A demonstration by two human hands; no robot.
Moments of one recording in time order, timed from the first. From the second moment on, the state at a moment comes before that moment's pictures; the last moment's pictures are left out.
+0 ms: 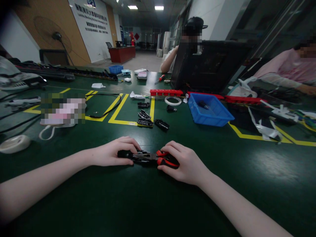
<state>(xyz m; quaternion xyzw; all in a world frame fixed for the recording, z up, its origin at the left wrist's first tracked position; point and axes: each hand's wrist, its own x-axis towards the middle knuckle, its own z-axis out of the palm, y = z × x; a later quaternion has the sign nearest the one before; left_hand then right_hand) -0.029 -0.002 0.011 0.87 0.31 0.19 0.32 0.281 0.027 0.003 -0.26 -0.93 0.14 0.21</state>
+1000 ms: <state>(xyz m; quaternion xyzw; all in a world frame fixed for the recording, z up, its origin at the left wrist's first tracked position) -0.029 -0.001 0.007 0.87 0.31 0.21 0.32 0.276 0.023 0.006 -0.27 -0.93 0.14 0.21</state>
